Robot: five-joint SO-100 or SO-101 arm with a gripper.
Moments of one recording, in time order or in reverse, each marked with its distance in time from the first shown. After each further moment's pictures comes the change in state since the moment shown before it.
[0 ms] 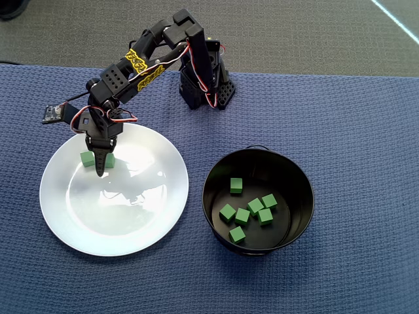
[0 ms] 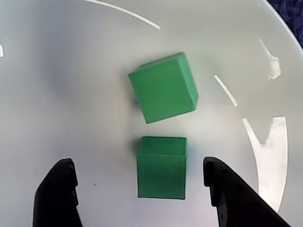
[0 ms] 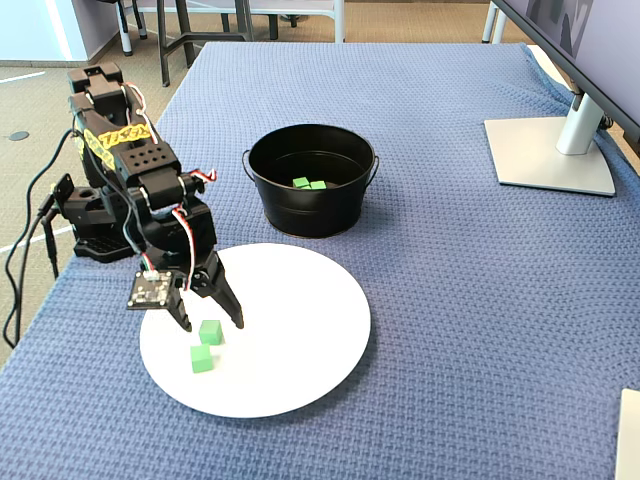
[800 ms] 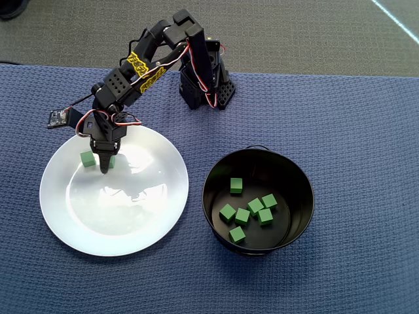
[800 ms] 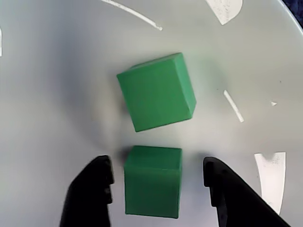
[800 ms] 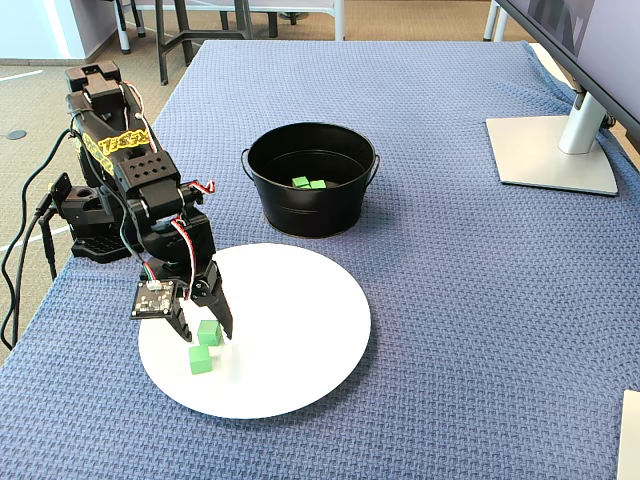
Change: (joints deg) arm 0.0 -0.1 7.0 -8.7 -1.6
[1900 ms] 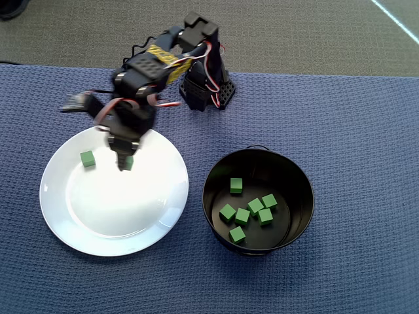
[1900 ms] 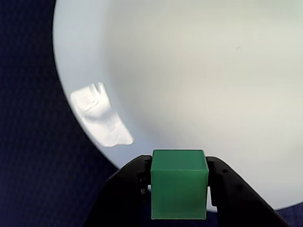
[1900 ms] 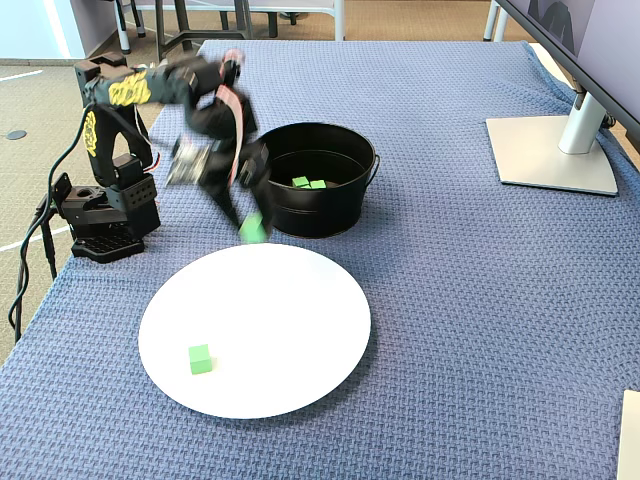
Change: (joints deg) arm -22.8 8.4 -35.9 37.2 32.3
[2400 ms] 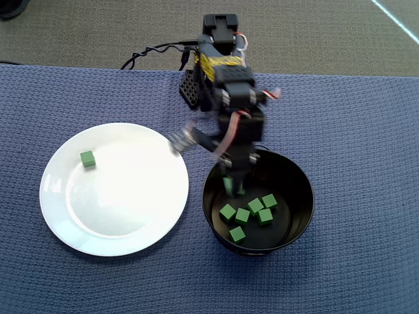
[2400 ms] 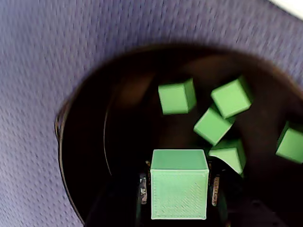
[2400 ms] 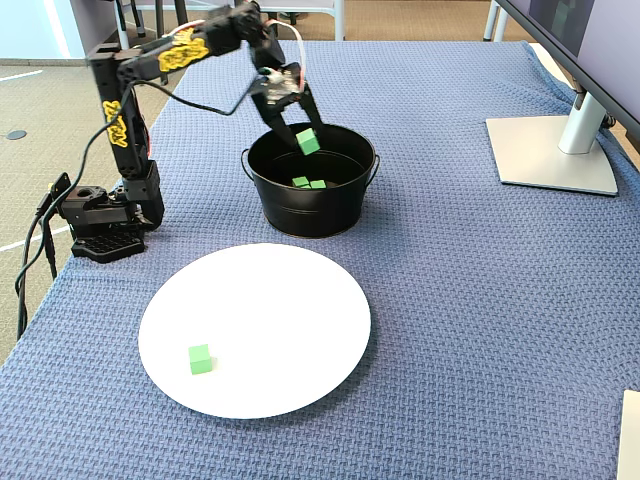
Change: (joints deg) arm -40.1 0.6 2.9 -6.3 15.2
